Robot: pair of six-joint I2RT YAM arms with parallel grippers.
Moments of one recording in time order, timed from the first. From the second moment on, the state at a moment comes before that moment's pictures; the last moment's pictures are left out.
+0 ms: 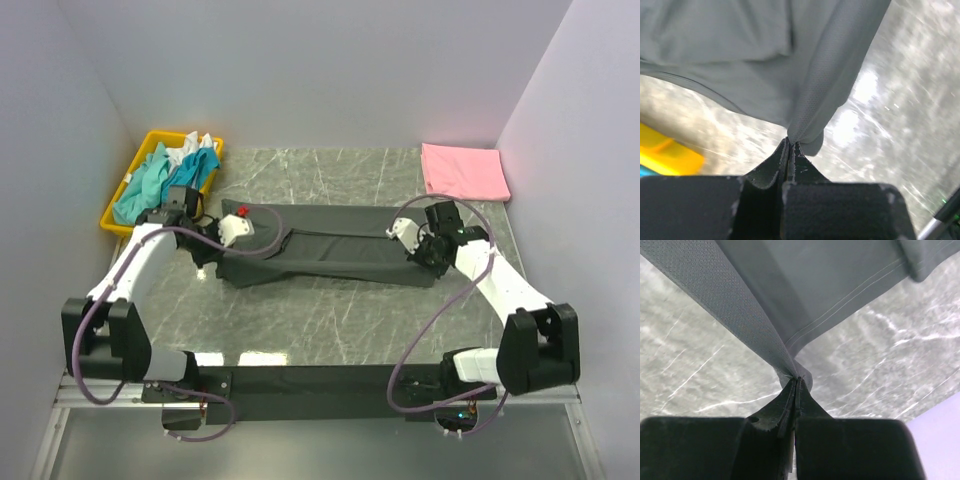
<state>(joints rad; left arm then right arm) -0.08 1.34 1.02 -0.89 0.41 1.08 0.17 1.28 0.87 -0.76 -0.05 -0.81</state>
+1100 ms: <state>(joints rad) -0.06 1.77 1.26 -0.69 0.40 0.91 0.14 1.79 1.21 -0.62 0.00 -0.82</state>
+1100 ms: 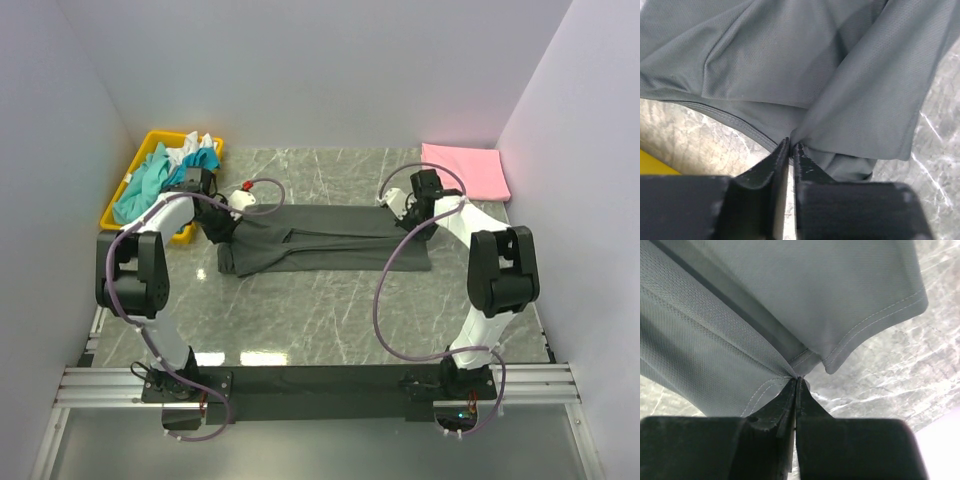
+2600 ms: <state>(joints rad) -0.34 1.52 0.84 -0.47 0.14 0.80 0.14 1.68 1.28 -0.76 -0.07 -0.60</state>
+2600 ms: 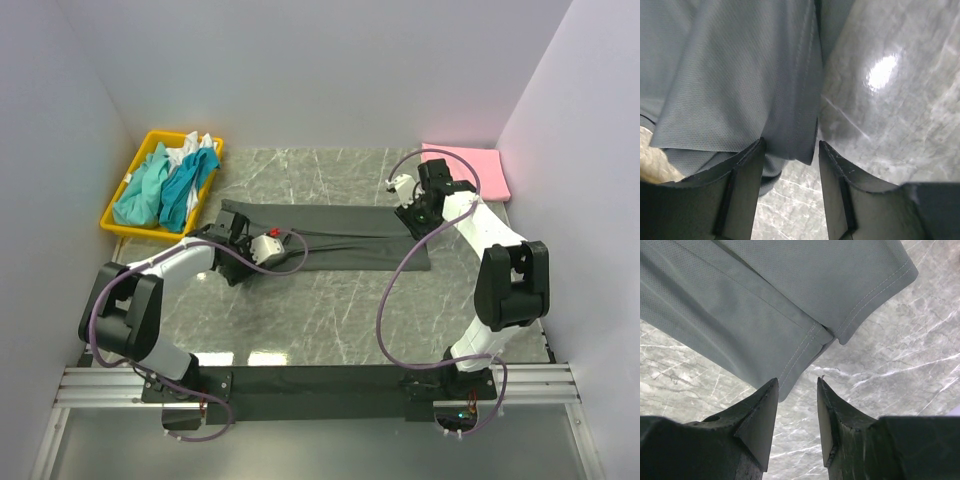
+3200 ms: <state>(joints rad) -0.33 1.51 0.98 -0.54 0.12 0.85 0.13 1.69 1.28 -0.76 -0.08 -0.60</state>
